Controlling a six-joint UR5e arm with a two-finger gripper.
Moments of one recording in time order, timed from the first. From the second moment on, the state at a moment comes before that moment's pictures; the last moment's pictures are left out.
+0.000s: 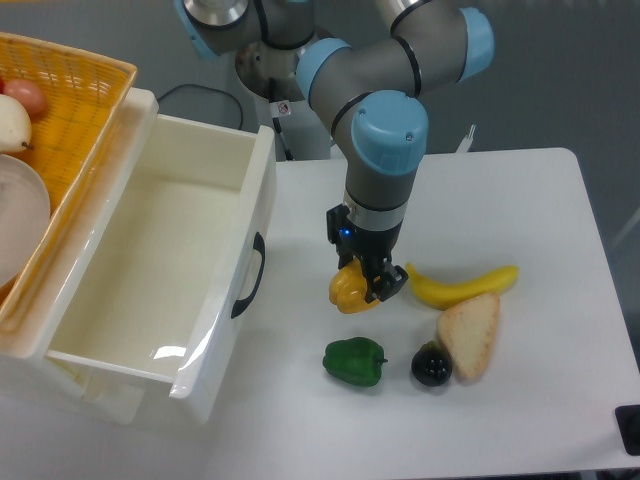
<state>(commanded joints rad) 2.51 -1.86 -1.57 -1.21 1.45 1.41</state>
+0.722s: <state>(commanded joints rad) 2.51 -1.84 -1.55 -1.27 1.44 1.36</state>
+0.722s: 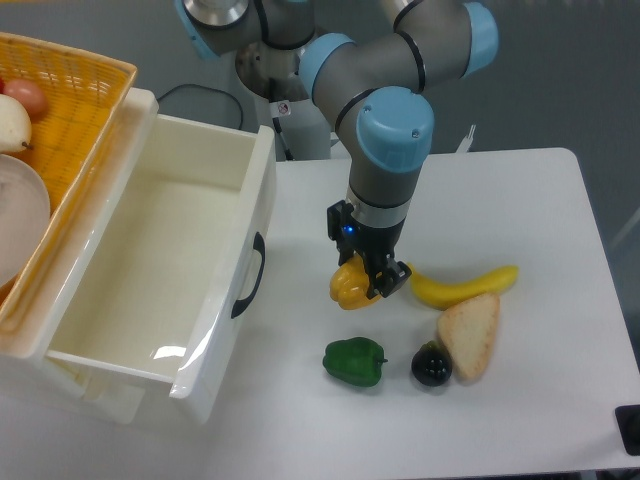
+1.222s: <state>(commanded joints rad) 2.52 -1.83 -1.54 -1.28 1.39 1.29</state>
